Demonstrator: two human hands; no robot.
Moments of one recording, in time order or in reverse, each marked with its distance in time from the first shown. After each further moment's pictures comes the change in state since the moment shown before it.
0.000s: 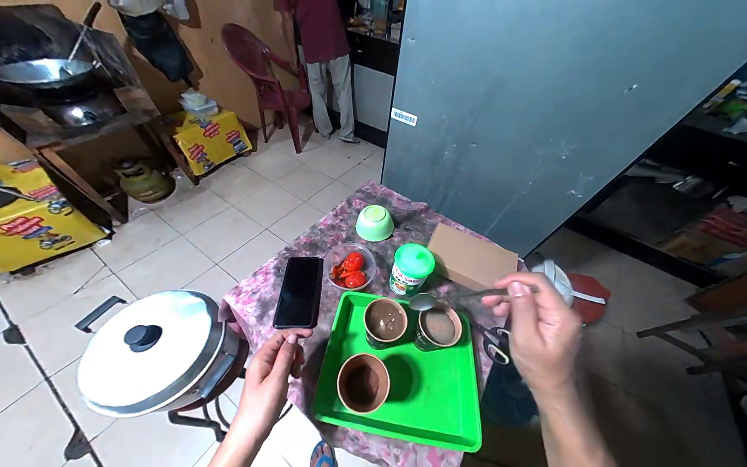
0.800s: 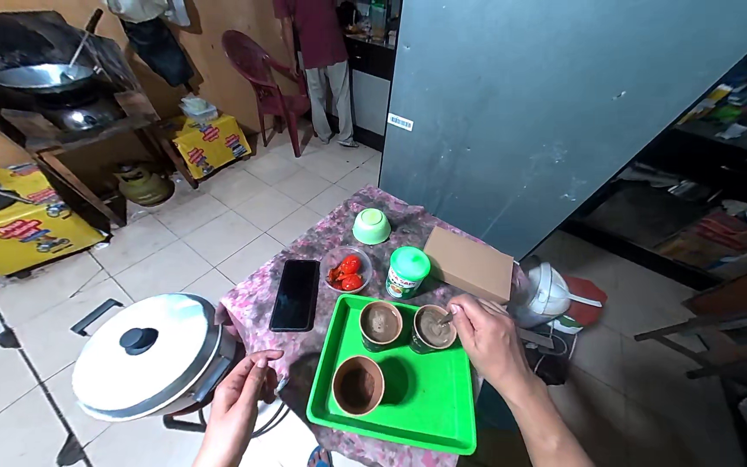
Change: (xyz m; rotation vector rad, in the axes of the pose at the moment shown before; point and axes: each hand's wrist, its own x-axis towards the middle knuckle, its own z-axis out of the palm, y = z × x) left_hand -0.027 -0.017 -0.030 -0.016 0.081 -0.028; right_hand -0.031 0.052 0.025 -0.400 -0.258 -0.117
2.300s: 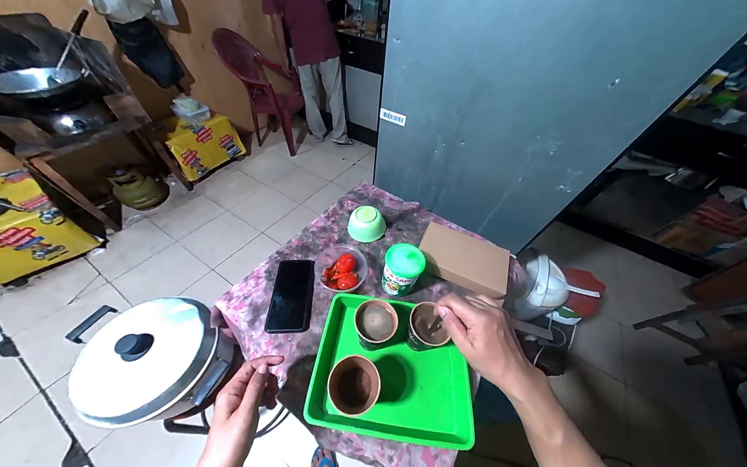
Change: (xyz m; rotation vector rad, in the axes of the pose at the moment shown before) left_hand -0.003 -0.006 0.002 0.016 -0.030 -0.023; right_hand 0.009 -0.006 -0.009 0.039 -0.065 -0.045
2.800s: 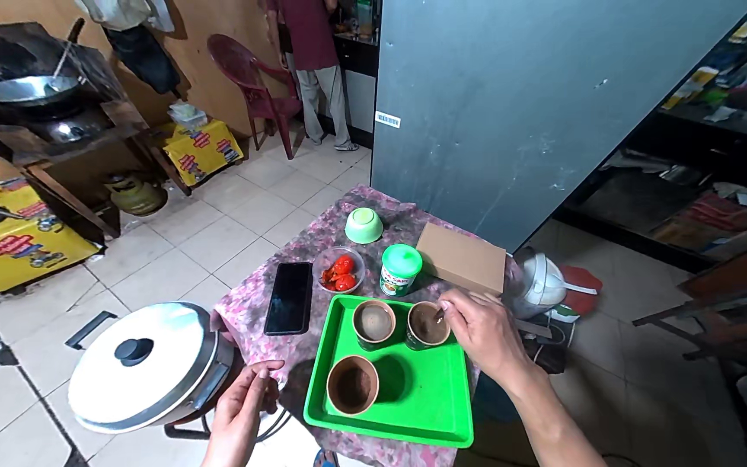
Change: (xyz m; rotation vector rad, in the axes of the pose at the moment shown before) left_hand -0.004 -0.001 0.000 0.001 -0.011 0.001; right_hand -0.002 0.001 -0.004 -0.049 0.013 0.024
